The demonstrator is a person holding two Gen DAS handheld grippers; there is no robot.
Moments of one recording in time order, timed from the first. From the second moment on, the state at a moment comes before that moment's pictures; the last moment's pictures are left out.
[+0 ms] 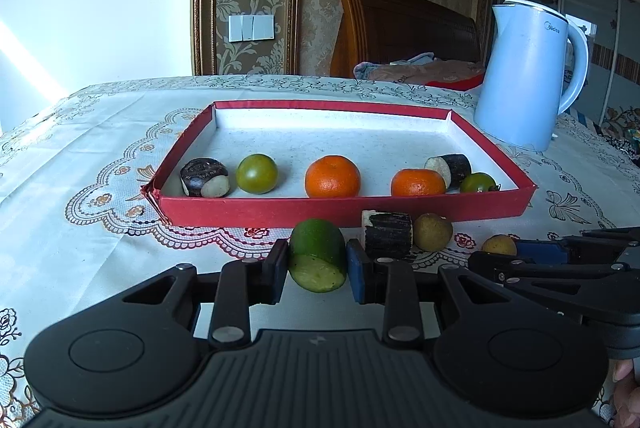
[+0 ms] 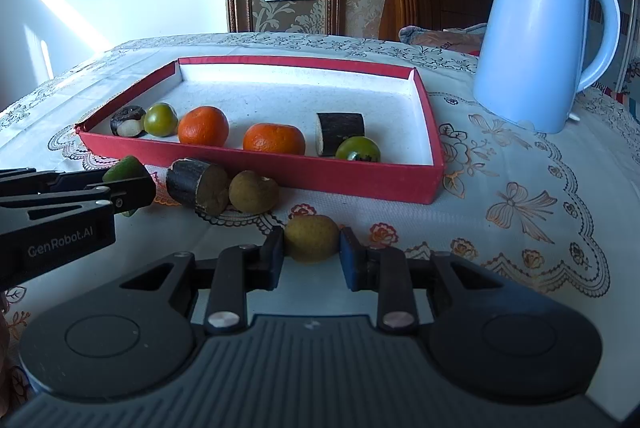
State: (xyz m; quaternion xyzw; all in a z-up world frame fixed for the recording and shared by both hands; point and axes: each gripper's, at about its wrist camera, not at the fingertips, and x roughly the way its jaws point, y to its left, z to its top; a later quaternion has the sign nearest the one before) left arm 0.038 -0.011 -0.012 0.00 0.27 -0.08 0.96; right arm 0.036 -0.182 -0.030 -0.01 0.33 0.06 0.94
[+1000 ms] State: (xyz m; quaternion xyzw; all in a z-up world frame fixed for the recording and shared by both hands) left arm 0.039 -0.005 -0.012 -0.01 0.27 -0.06 0.96; right arm 0.030 -0.184 -0.029 0.00 0.32 0.06 0.95
